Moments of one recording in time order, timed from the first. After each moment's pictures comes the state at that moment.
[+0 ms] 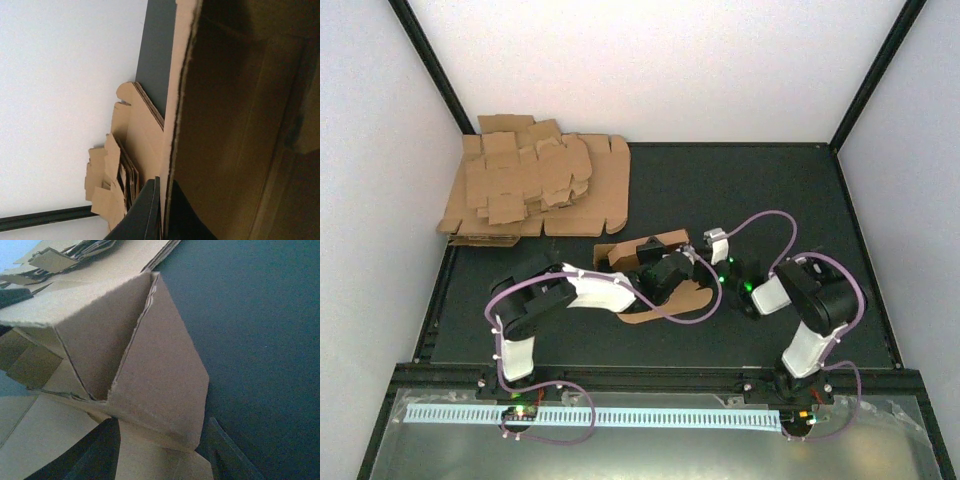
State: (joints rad) left arm -1.06 1.89 0.96 0.27 -0.99 0.75; right arm 0.43 1.71 0.35 0.92 -0.36 0.25
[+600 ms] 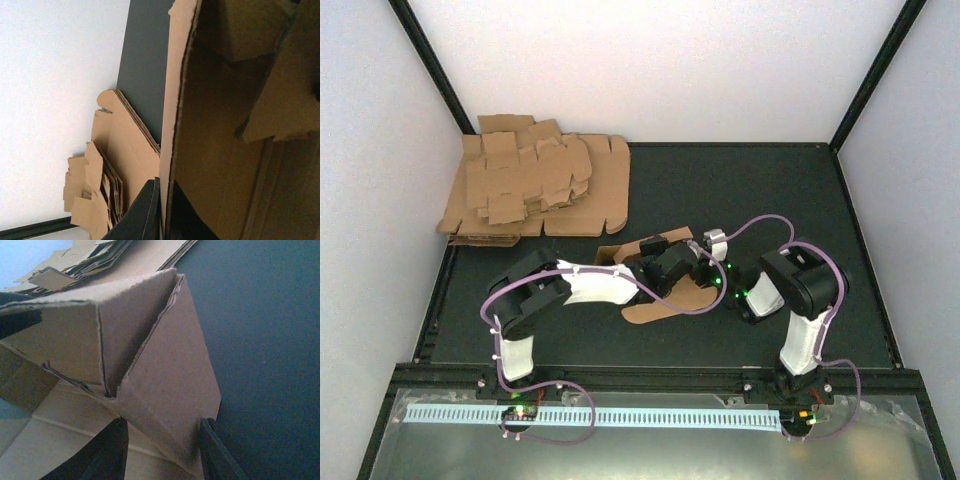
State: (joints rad) left arm -1.04 1.88 1.07 0.07 -0.89 0.65; right arm 0.46 1.87 0.33 1.20 -0.29 0.28
